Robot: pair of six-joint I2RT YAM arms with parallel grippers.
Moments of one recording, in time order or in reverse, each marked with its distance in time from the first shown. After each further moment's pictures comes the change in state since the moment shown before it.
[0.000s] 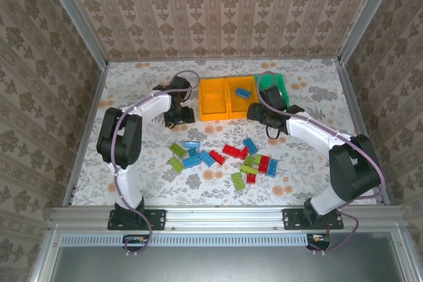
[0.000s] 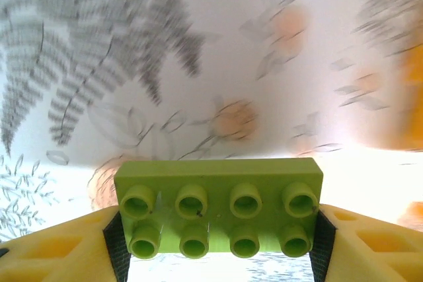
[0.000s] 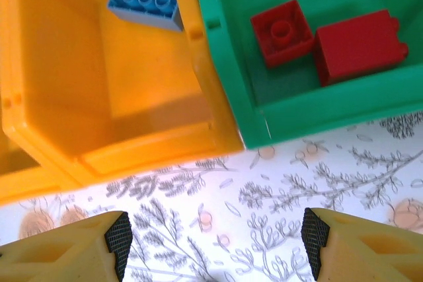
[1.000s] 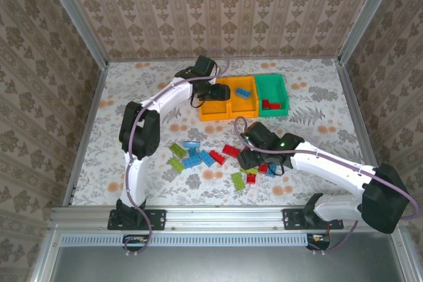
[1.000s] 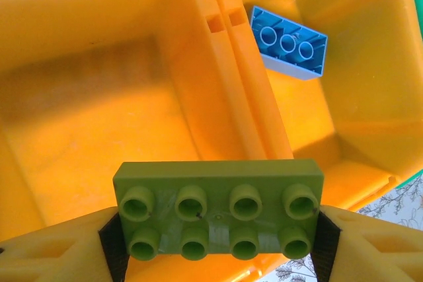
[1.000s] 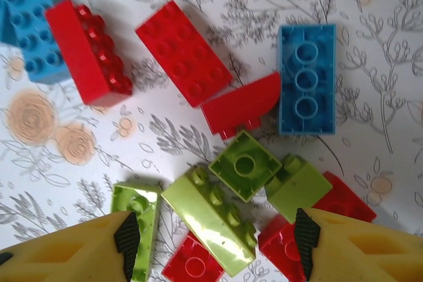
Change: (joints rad) left arm -0.124 0.230 0.421 0.147 0.260 0.113; right arm 0.384 -0.285 -0.167 -0.332 -0.071 -0.271
